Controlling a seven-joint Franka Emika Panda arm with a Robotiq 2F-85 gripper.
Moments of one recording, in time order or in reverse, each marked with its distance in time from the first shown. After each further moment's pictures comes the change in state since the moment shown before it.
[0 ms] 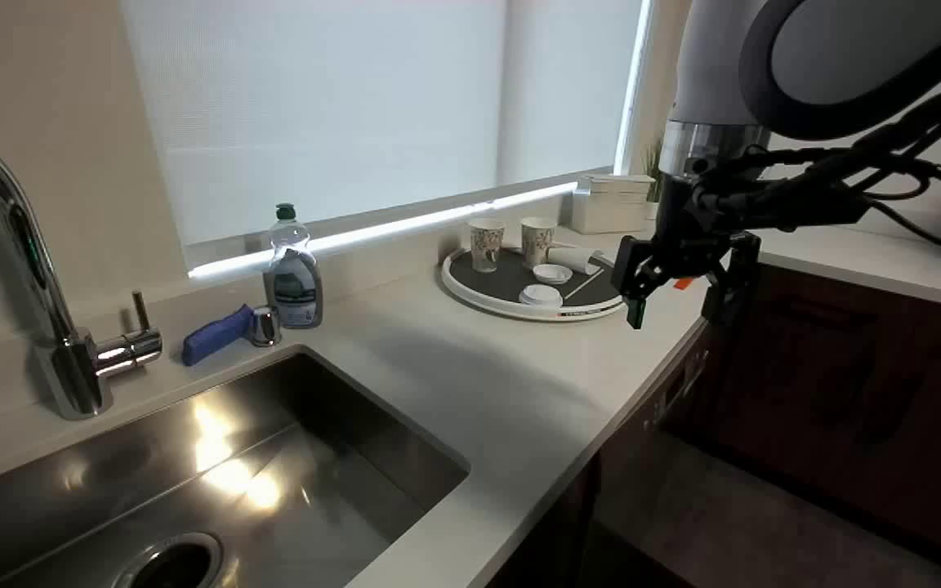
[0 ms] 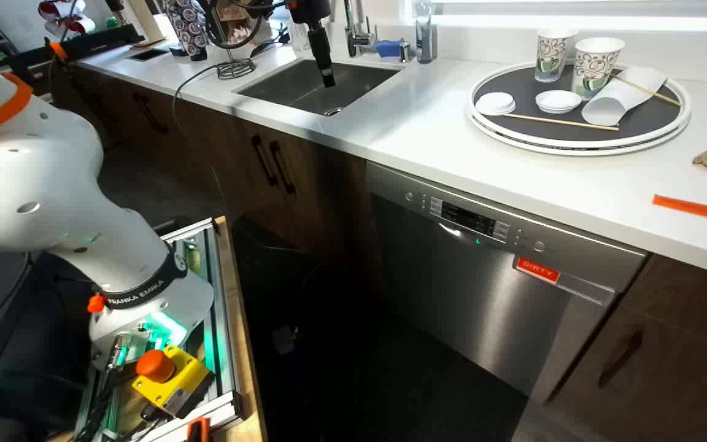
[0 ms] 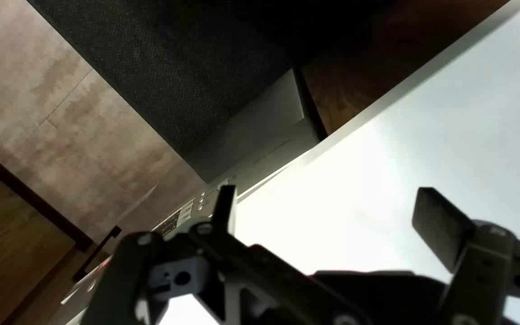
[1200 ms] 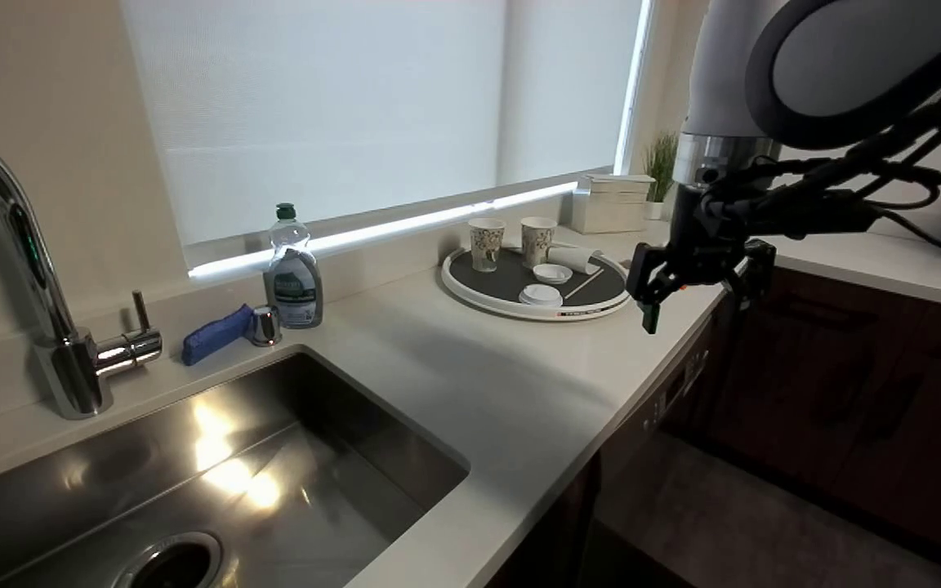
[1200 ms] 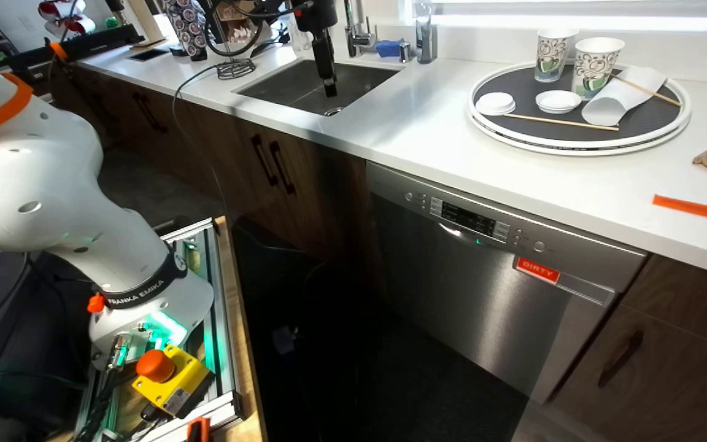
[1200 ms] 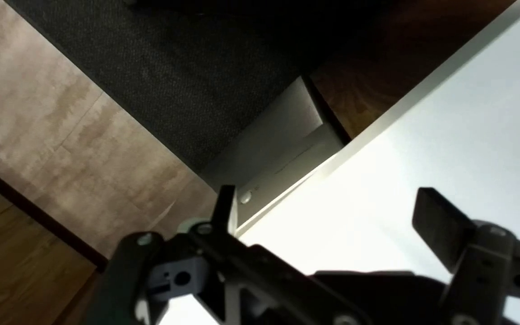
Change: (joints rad) arm 0.008 0.002 -0.060 -0.028 0.005 -0.004 0.031
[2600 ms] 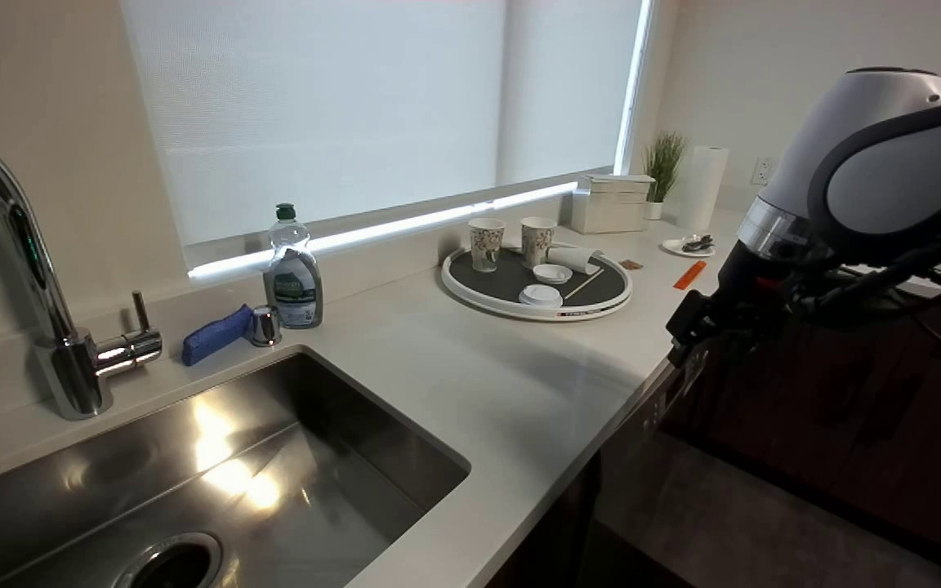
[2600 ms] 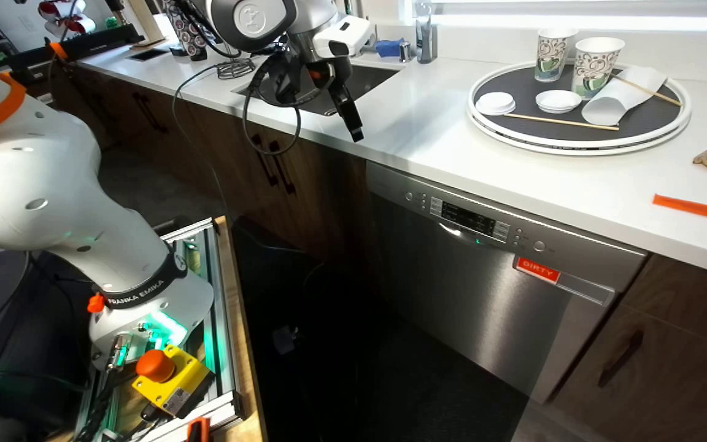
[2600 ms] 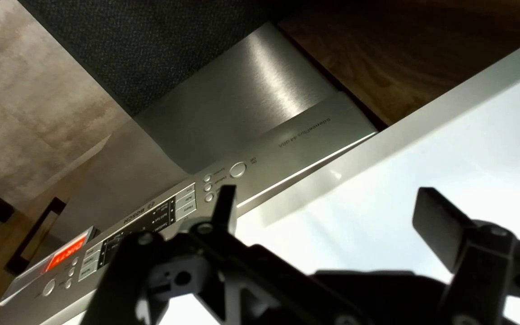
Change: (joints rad) arm 0.050 -0.053 -0.194 -0.320 0.144 0.488 -0.457
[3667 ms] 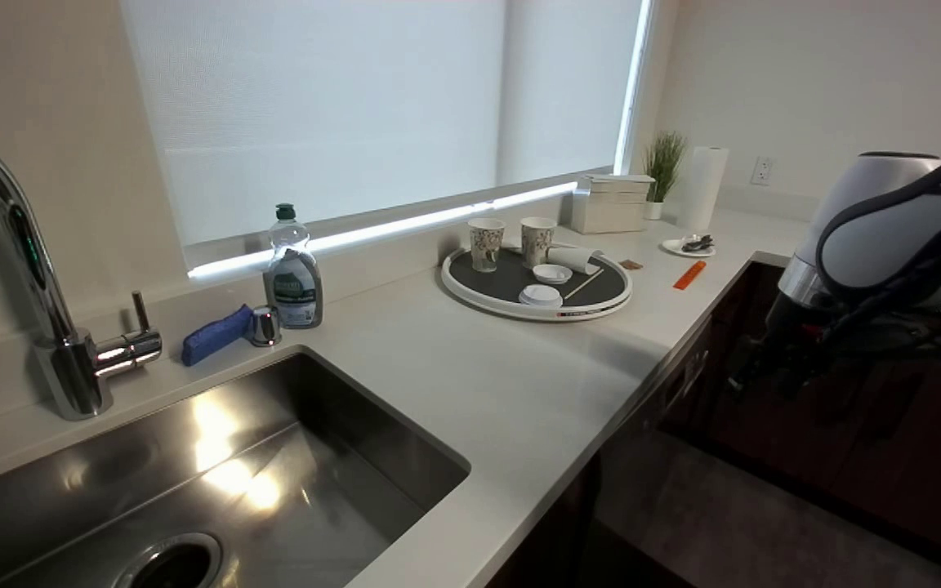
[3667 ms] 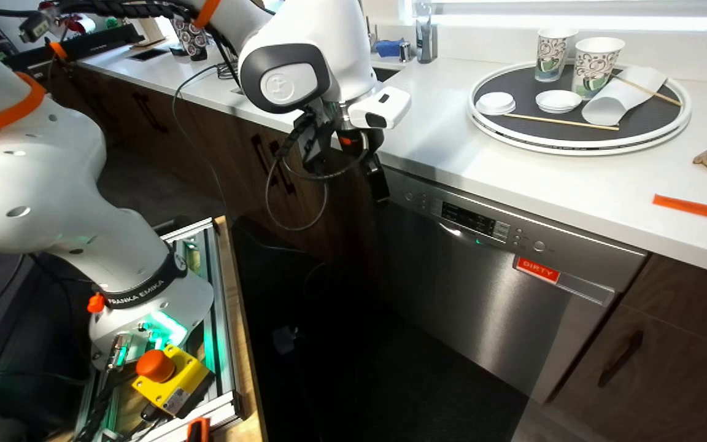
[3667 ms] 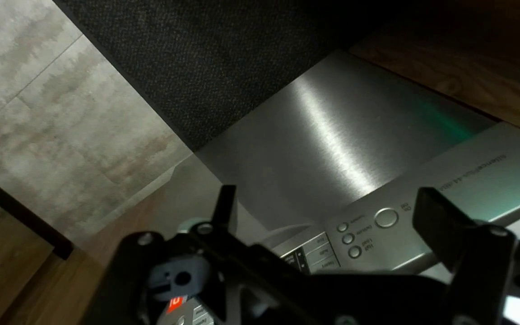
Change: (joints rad) arm -0.130 0.167 -0.140 -0.033 -0.072 0.093 -0.181
